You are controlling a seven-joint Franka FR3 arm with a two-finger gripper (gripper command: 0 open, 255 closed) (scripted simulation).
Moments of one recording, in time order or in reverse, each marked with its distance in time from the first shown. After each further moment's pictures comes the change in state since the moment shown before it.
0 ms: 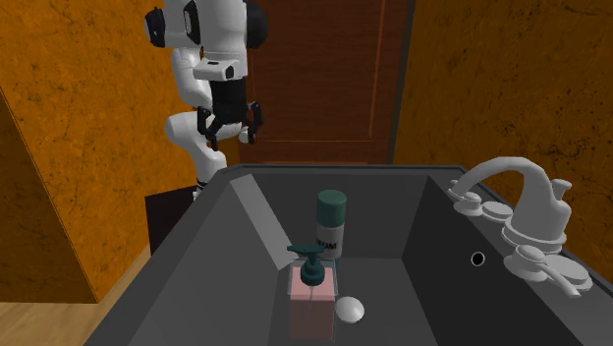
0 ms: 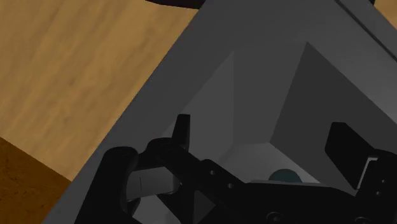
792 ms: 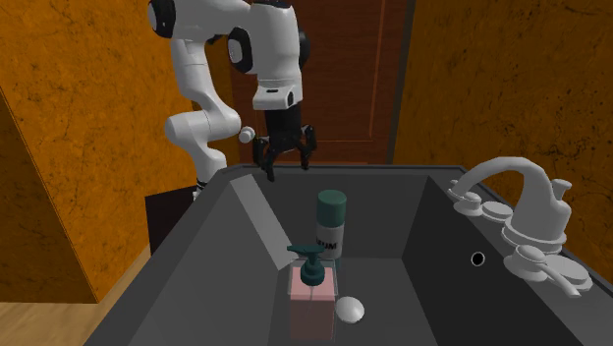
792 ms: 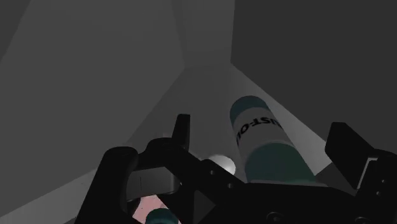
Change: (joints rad) arm 0.063 0.376 0.076 0.179 0.094 0.283 0.093
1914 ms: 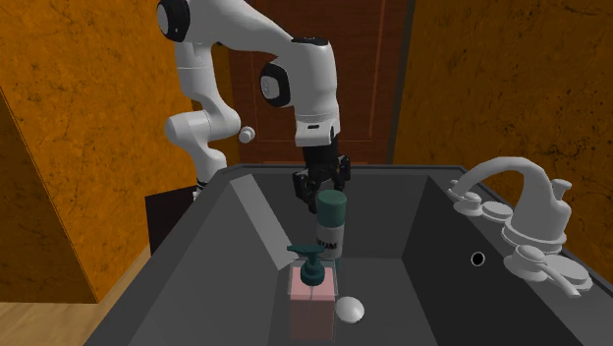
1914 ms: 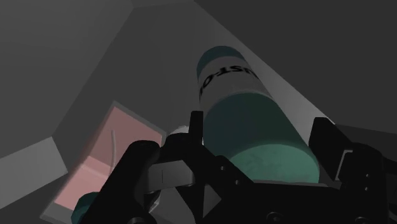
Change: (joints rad) arm 0.035 0.258 0.045 0.113 0.023 0.205 0.055
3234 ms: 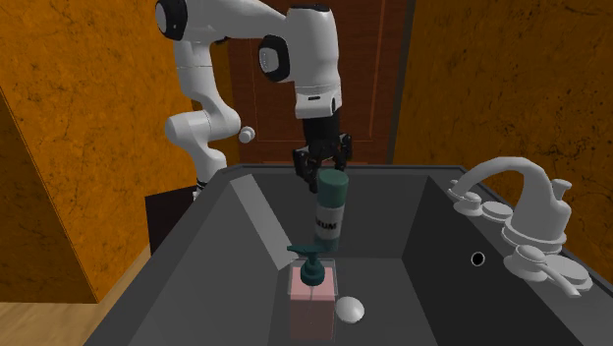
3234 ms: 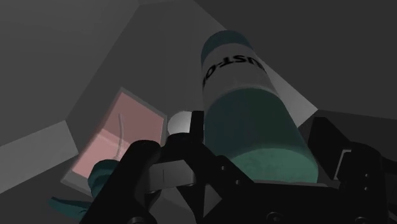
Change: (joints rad) arm 0.000 -0.047 -0.001 0.080 -0.001 -0.127 0.010
